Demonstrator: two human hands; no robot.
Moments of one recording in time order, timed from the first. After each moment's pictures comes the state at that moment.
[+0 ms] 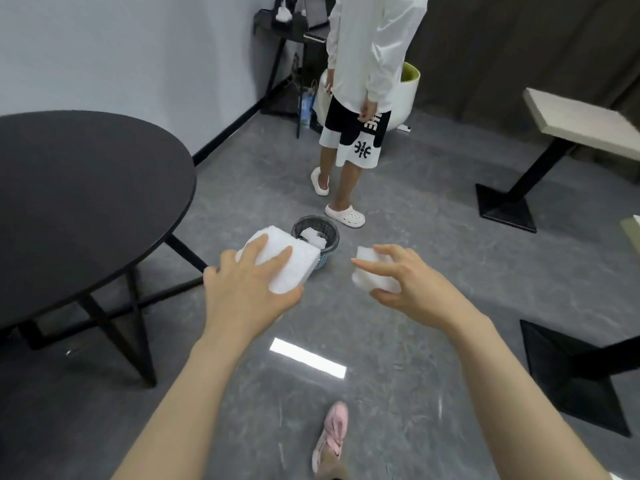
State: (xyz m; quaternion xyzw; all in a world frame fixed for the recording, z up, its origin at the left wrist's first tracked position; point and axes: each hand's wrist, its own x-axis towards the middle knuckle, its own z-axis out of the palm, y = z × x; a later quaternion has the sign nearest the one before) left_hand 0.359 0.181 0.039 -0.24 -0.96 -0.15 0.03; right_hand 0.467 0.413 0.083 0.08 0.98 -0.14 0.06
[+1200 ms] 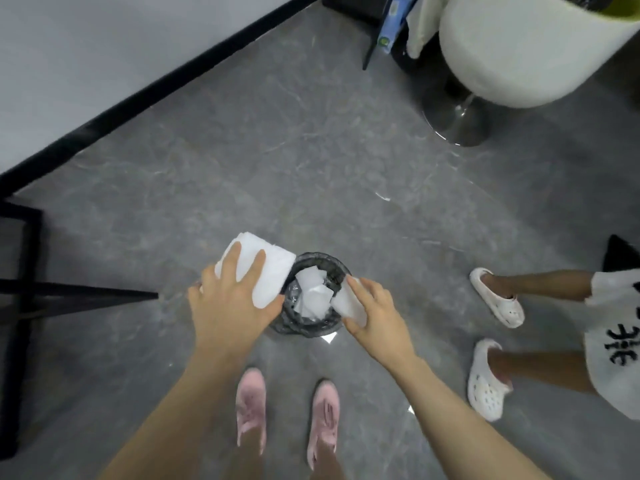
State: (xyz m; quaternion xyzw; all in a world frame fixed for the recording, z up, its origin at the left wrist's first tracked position) left_hand -0.149 0.524 -0.260 -0.04 -0.99 -0.12 -0.04; right_hand -0.095 0.756 -0.278 0.08 0.96 -0.21 0.18
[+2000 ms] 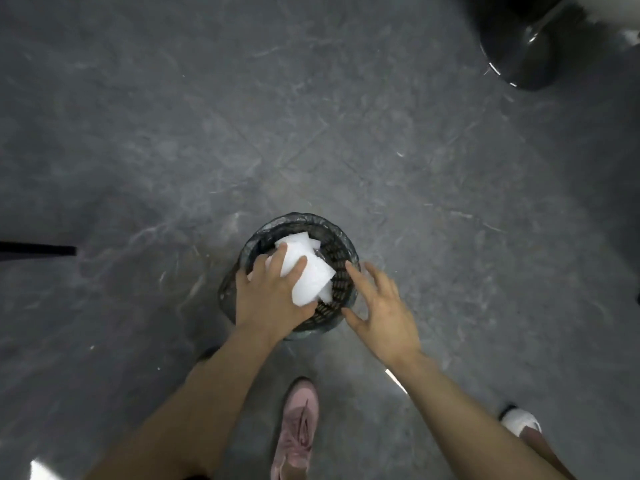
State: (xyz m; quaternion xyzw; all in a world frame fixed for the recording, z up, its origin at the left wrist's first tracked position) left_hand -0.167 0.642 -0.533 -0.11 -0.96 -0.10 -0.23; right_hand -0.126 0.824 -0.486 0.05 0.96 -0.16 0.22
